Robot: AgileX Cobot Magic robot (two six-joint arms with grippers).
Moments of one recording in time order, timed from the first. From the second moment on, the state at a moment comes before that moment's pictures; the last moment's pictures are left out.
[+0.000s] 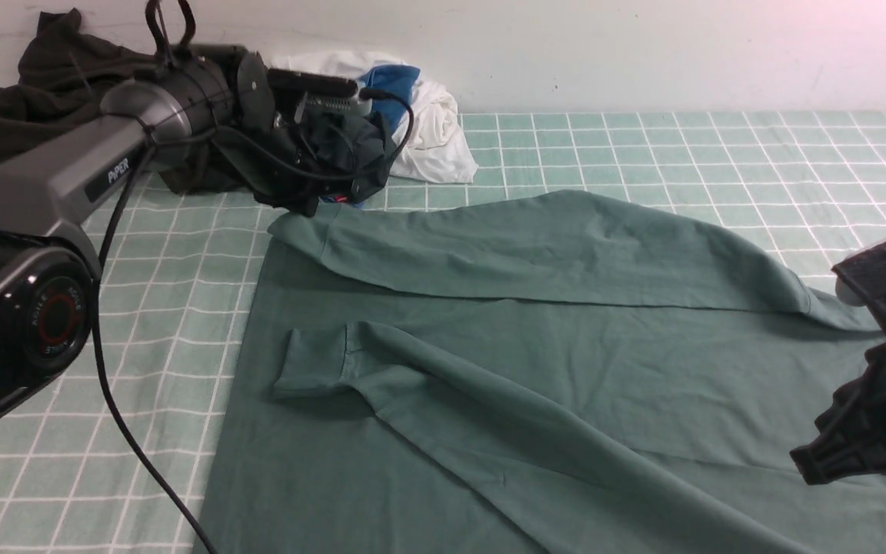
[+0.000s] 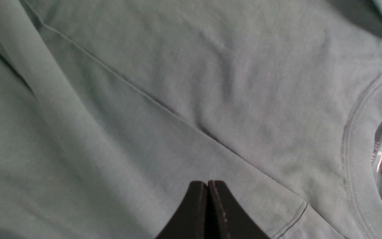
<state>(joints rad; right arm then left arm) 0.34 1.19 -0.77 -0.15 0.85 0.07 -0.19 2.34 -2.11 -0.07 0.85 0.08</state>
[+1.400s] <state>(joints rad) 0.64 0.97 -0.78 -0.09 1.23 -0.06 -0.70 1.43 -0.69 -0.05 1.01 0.38</state>
